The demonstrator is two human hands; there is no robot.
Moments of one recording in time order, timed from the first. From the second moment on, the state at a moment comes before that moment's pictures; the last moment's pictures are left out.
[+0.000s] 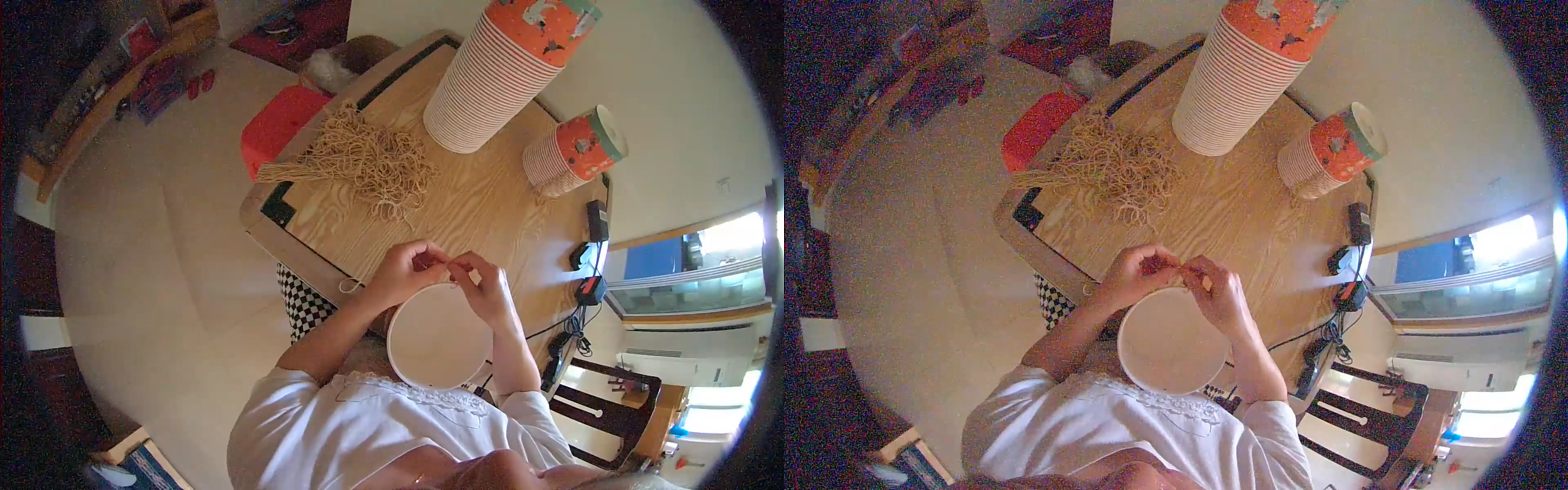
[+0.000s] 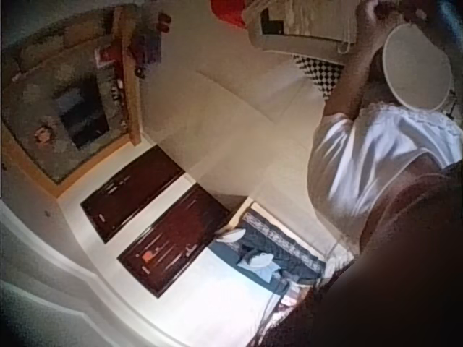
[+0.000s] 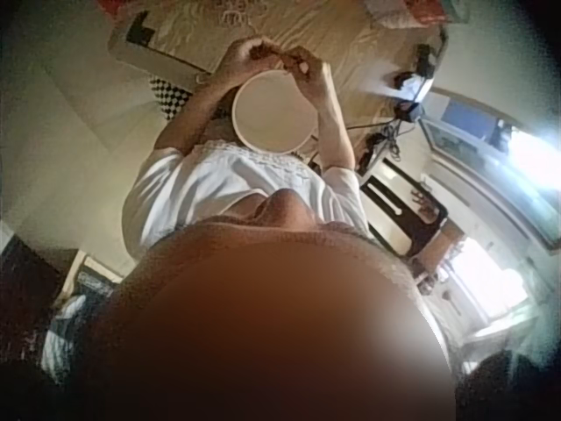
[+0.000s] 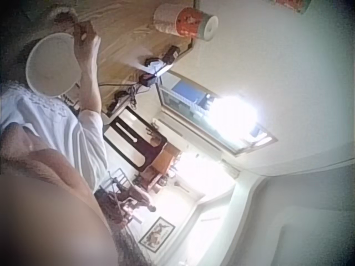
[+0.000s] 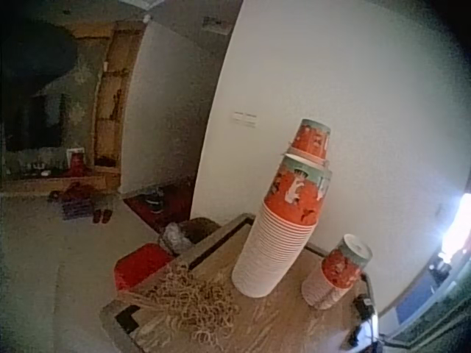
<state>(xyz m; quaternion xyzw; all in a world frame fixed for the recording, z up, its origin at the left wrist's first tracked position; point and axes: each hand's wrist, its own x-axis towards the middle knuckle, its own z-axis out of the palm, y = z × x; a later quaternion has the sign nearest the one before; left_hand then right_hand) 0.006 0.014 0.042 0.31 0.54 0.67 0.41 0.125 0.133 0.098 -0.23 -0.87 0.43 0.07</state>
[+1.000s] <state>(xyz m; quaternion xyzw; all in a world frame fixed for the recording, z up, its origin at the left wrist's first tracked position) 0.002 0.004 0.046 0.35 0.60 0.64 0.33 0.124 0.141 0.097 -0.20 -0.89 0.39 0.10</state>
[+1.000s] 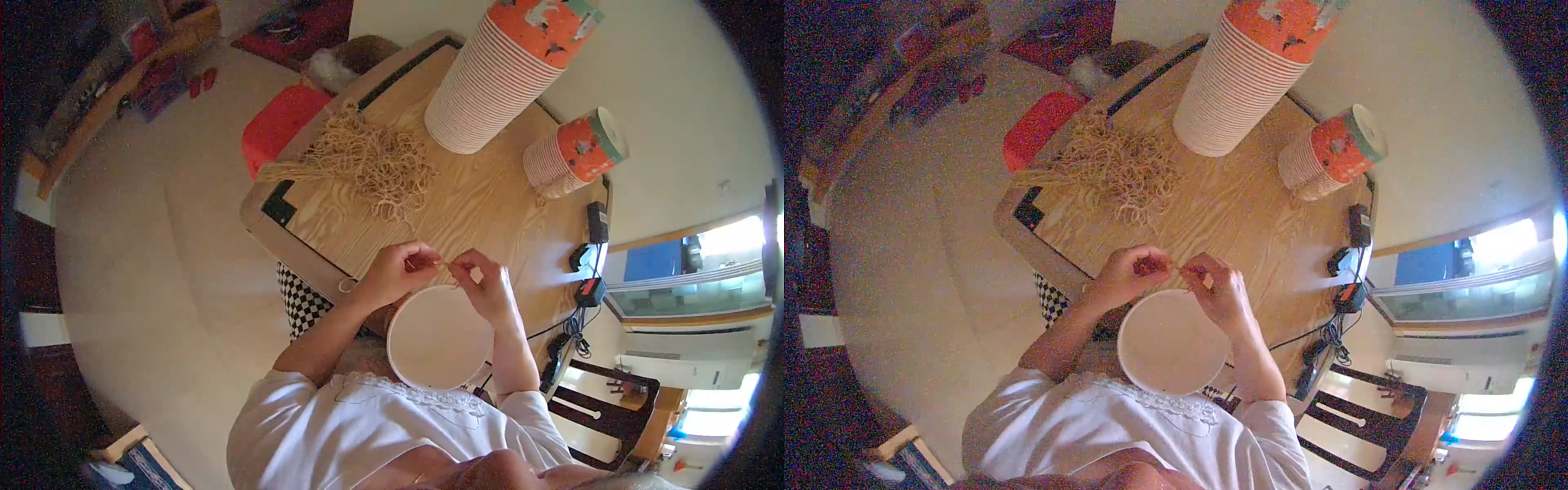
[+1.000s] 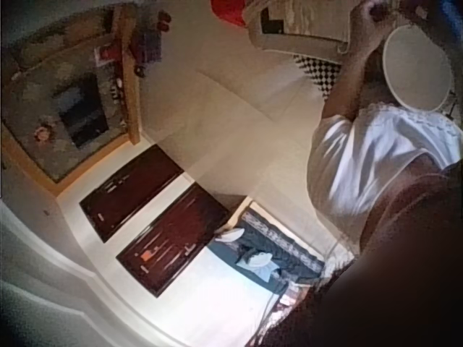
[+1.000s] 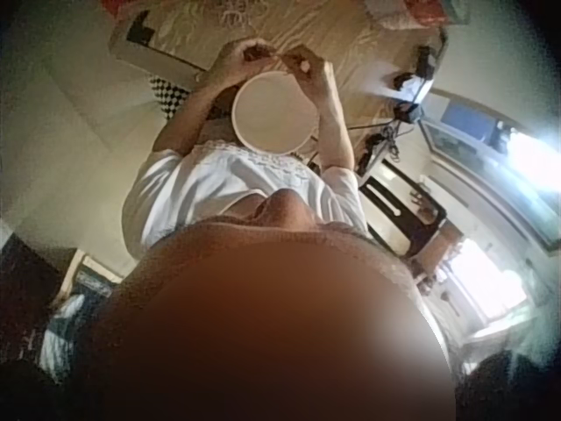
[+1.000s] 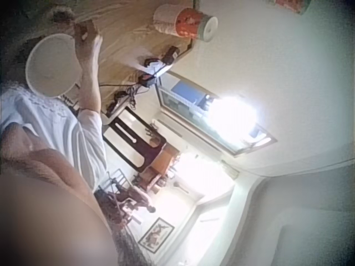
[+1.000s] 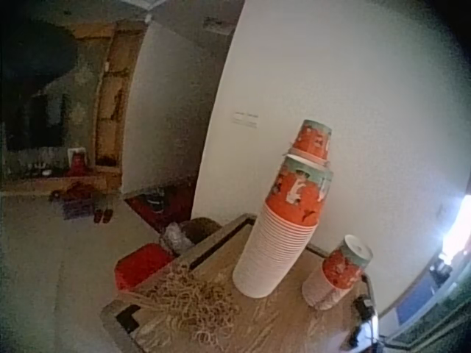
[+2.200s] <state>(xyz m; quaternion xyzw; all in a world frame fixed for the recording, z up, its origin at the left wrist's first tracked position) 0.002 0.010 0.026 0.29 0.61 0.66 0.32 0.125 0.136 0.101 -0.21 -0.90 0.37 0.08</state>
